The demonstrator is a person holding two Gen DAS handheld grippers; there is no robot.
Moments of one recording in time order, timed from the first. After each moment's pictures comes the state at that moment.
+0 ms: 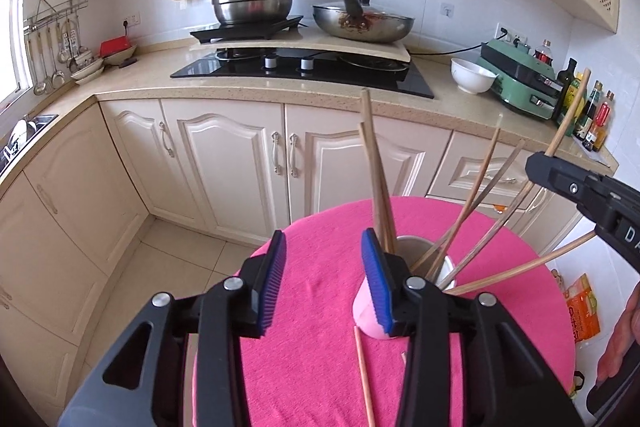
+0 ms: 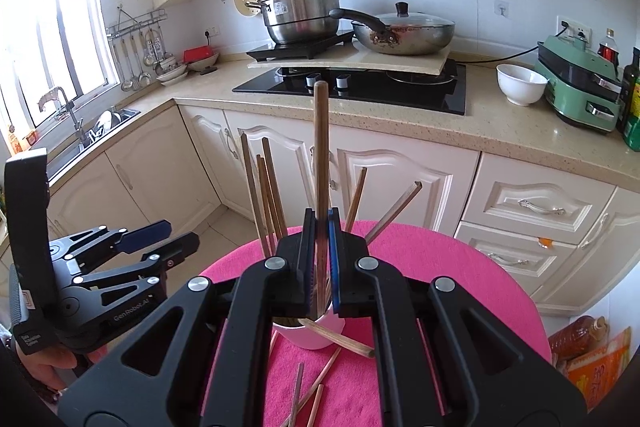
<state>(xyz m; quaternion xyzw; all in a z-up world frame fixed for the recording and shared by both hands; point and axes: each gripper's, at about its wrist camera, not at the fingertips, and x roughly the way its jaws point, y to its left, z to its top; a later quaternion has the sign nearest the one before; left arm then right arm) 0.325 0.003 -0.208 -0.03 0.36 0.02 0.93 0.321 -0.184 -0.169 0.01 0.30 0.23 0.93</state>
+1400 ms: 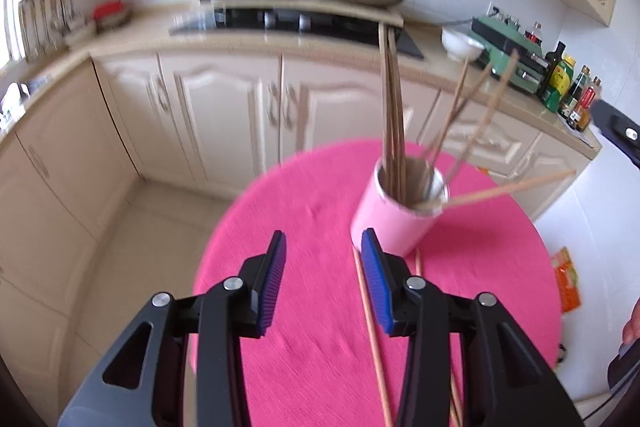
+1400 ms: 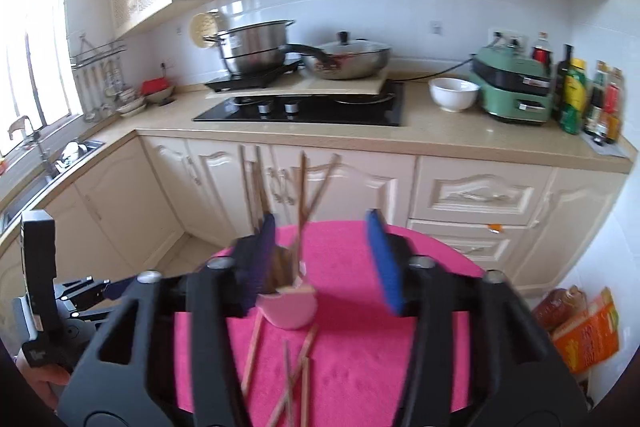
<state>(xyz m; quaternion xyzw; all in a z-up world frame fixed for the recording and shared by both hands) 0.270 0.018 -0.236 -0.07 0.43 -0.01 0.90 0.243 -0.220 -0.150 0.03 0.26 0.12 0.96</state>
